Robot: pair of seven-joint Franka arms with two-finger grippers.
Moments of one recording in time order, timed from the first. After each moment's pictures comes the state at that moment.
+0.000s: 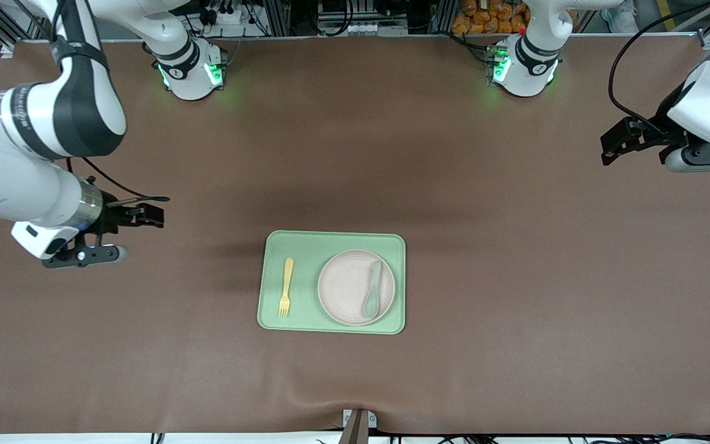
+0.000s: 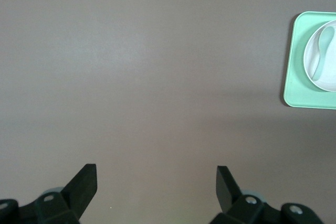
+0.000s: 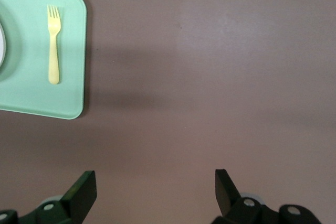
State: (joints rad) left arm -0.09 -0.01 -0.07 -1.55 0.02 1.55 -0.16; right arm 0.25 0.28 -0.16 -1.55 0.08 1.69 -0.02
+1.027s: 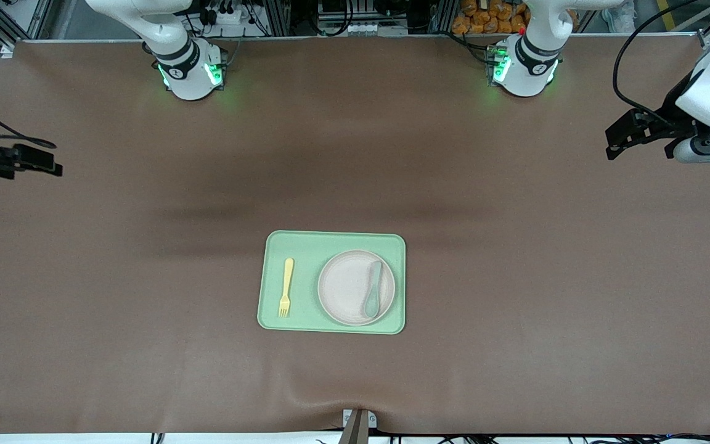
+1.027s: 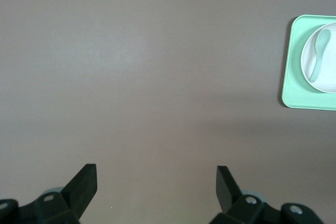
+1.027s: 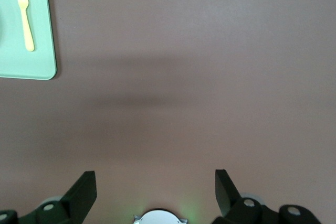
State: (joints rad) left arm -0.09 -0.03 -0.07 -1.55 0.02 1.55 -0.16; right arm 0.04 0.07 -0.18 -1.55 0.06 1.43 -0.15
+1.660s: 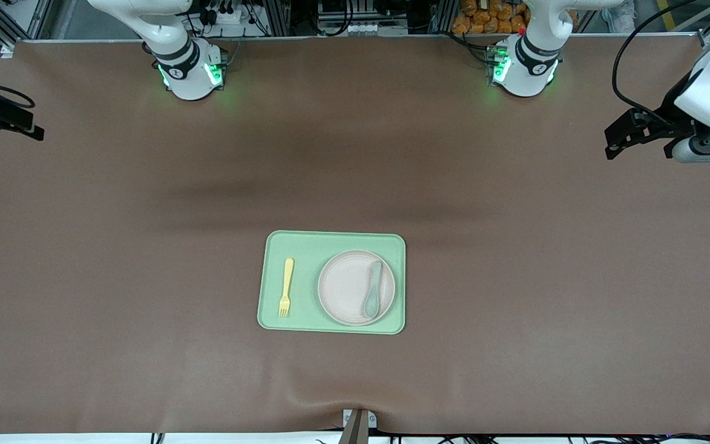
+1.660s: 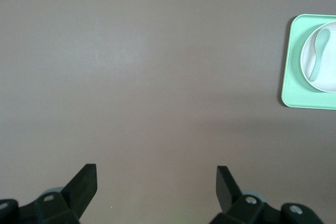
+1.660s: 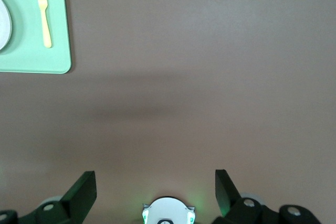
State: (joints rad) left arm -0.09 -0.03 -0.07 -1.55 0.02 1.55 -0.16; right arm -0.04 -0.03 -0.06 -1.55 0.06 1.36 -0.09
